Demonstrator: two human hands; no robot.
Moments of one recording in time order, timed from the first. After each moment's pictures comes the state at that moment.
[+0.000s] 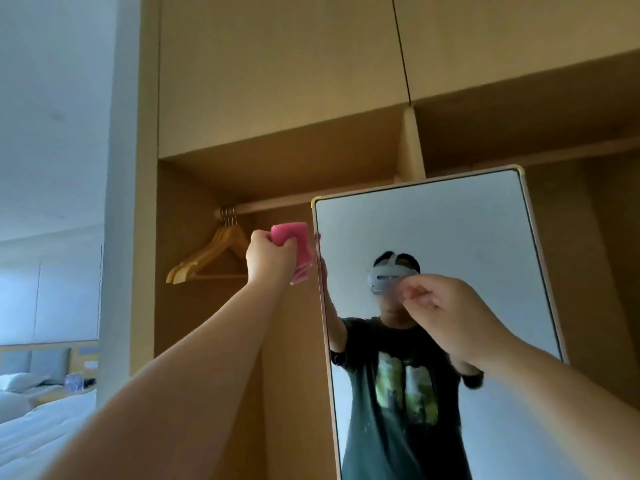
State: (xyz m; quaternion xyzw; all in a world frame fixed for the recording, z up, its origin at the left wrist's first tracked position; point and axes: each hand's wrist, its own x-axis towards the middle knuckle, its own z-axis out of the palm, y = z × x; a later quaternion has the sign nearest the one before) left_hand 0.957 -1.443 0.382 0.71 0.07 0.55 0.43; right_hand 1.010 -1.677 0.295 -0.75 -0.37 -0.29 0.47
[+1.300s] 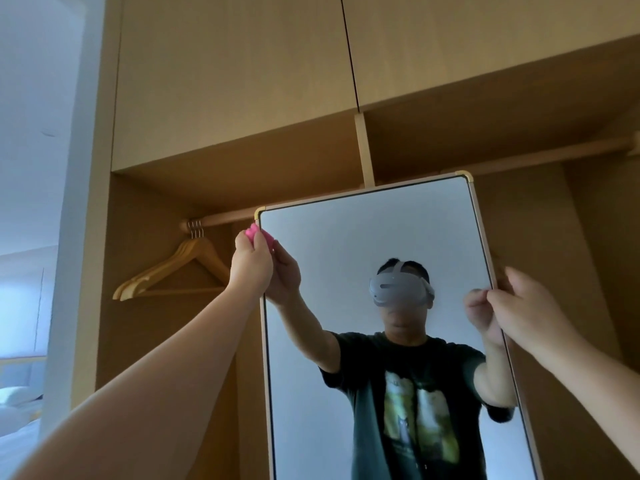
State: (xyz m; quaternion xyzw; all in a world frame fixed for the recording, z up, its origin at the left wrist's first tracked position) left_hand 1.037 -1.488 0.399 0.67 0.07 0.57 0.46; right_hand 1.107 -1.802 0.308 -0.74 -0.16 -0.30 0.58
